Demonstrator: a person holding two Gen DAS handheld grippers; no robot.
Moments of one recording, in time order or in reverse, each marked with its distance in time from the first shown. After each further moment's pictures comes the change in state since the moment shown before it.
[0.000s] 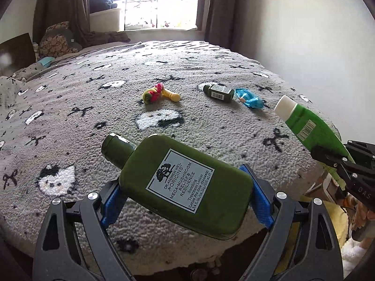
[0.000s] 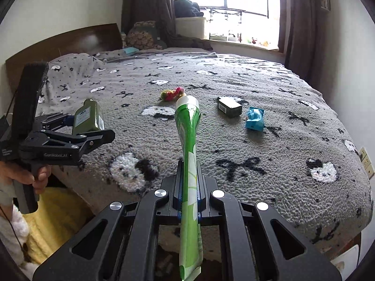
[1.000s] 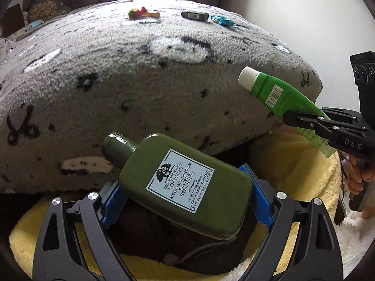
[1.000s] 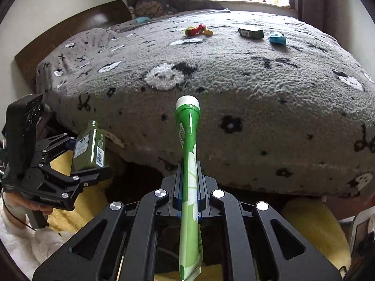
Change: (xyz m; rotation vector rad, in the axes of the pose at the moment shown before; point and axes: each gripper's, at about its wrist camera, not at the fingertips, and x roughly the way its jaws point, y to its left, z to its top) left arm -0.019 -0.027 -0.168 -0.038 0.235 -0.112; right arm 0.002 0.034 -0.118 0.095 0.229 0.153
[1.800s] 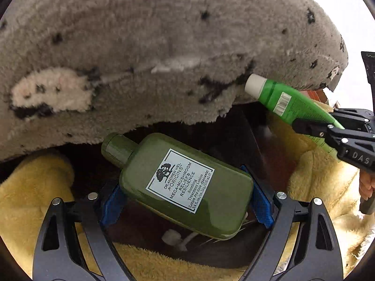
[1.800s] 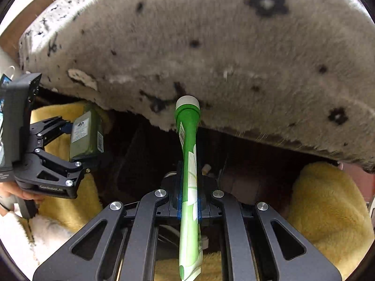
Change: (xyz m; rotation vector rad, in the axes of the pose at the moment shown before) left arm 0.093 0.035 -0.056 -0.060 0.239 0.009; right arm 0.100 -0.002 -0.052 0.015 0.297 -0.013
